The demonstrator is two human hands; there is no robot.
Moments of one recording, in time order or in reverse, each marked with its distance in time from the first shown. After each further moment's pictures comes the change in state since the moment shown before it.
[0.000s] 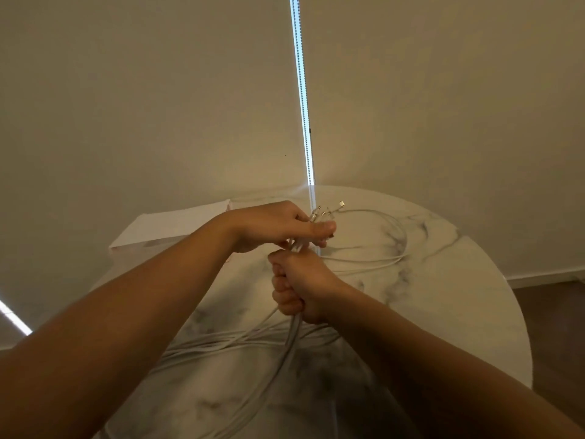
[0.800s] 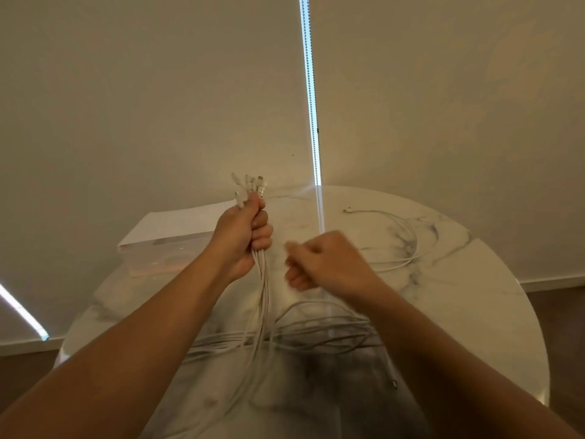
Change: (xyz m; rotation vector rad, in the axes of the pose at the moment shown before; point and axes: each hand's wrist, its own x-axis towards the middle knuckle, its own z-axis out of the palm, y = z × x) left_hand -0.009 -0.054 0.011 -1.168 0.612 0.076; right_hand -0.018 -0.016 -0.016 -0.598 0.207 -0.364
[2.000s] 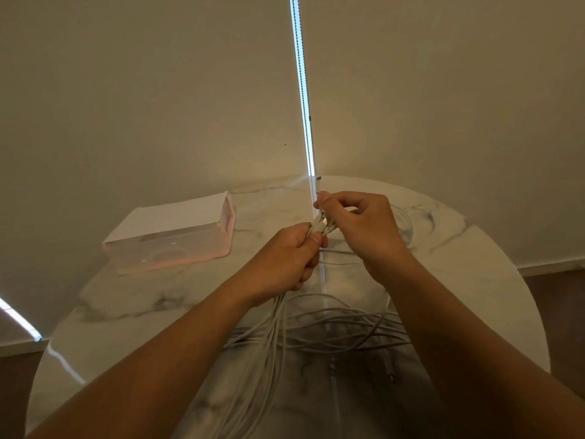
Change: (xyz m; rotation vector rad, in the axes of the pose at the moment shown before) left_hand -0.038 -0.034 0.039 0.686 -0.378 0.002; right_hand 0.025 0.019 -0.043 0.115 0.434 -0.295
